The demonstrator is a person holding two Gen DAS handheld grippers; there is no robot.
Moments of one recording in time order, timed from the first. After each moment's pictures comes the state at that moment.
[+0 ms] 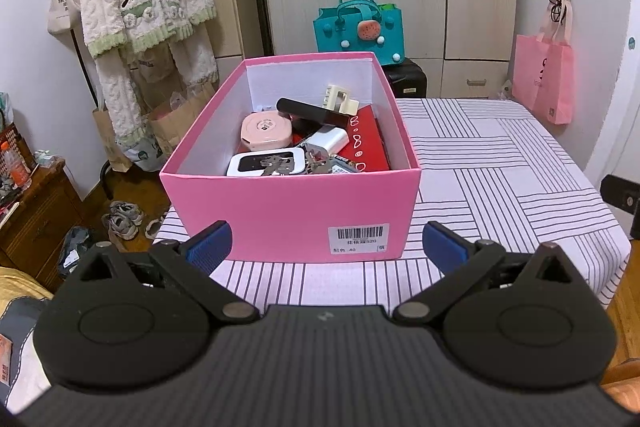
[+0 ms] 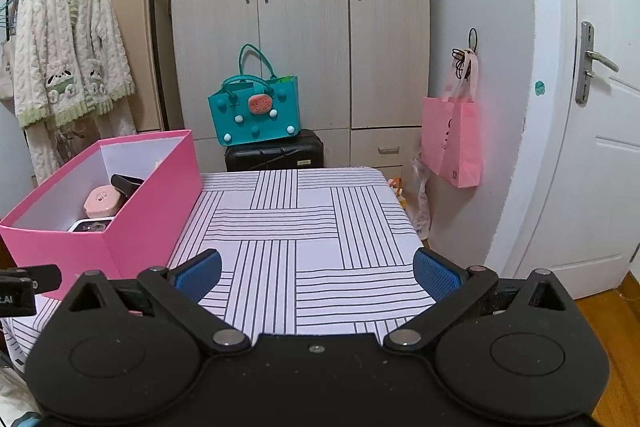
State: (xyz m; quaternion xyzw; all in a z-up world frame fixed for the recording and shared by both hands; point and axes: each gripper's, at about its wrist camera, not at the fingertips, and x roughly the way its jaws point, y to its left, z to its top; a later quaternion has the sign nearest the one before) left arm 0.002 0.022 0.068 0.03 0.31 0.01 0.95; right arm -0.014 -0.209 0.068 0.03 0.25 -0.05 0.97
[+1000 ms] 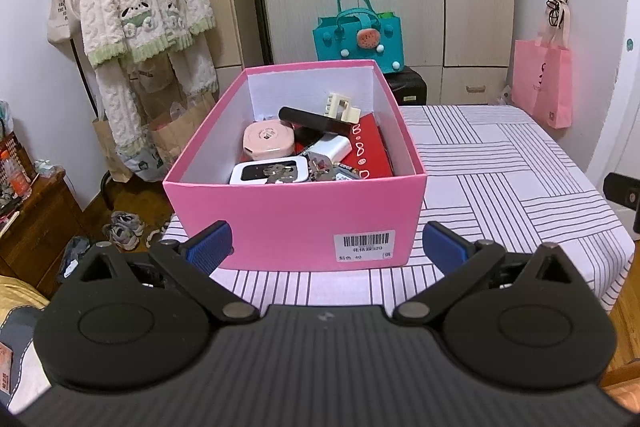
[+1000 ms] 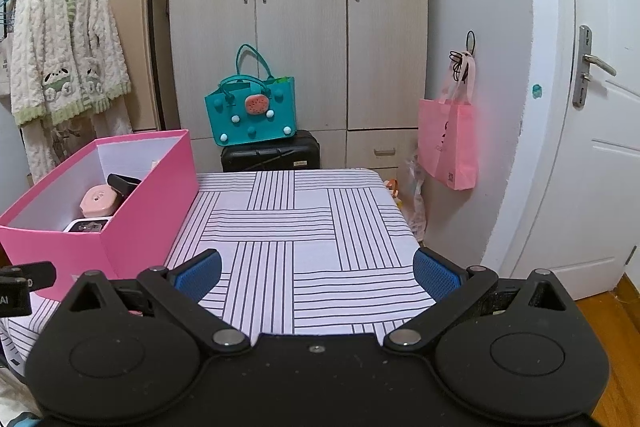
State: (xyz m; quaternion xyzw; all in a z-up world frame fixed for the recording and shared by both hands) left arm 0.001 0.026 0.066 0.04 0.30 0.00 0.95; right arm -0.014 -0.206 0.068 0.02 0.25 -0.05 0.97
